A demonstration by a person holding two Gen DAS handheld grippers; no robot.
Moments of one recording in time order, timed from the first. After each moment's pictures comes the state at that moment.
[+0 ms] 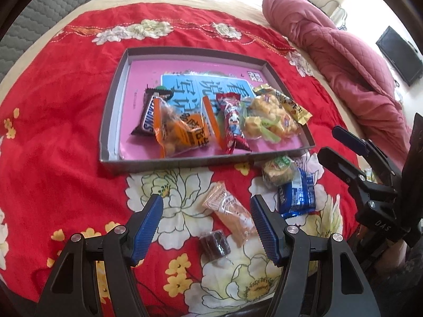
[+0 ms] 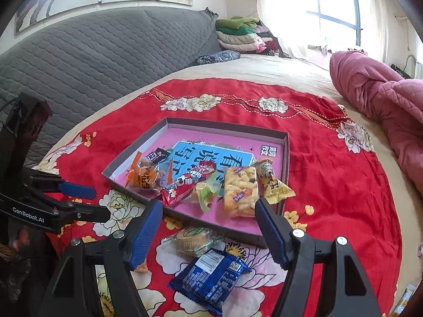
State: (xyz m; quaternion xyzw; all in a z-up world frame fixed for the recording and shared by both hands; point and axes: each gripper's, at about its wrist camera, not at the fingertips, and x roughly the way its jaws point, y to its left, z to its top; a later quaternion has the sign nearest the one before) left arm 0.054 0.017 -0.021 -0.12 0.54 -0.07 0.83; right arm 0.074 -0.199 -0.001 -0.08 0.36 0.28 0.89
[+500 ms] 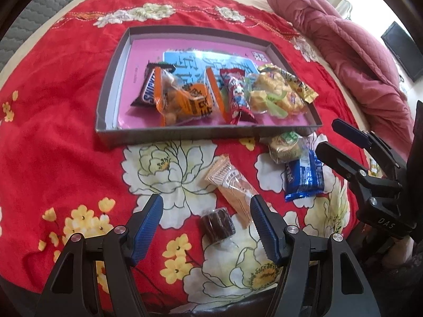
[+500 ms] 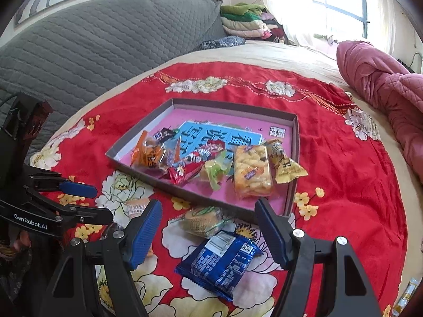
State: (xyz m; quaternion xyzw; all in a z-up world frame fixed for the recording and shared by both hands) left arm 0.040 0.011 -0.039 -0.11 0.57 -0.07 0.81; right arm 0.067 -0.190 -0.017 -0.10 0.40 0.28 0.87
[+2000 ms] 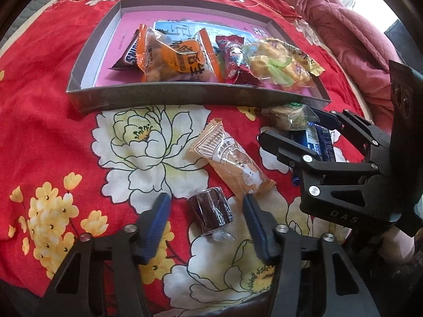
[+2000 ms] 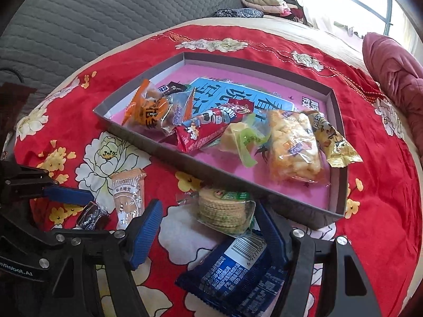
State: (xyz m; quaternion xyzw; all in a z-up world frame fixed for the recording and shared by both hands) left arm 0.041 -0.010 -0.078 -0.12 0.59 -0.07 0.80; right arm 0.081 -0.148 -0.073 -0.16 0.45 0.29 0.83
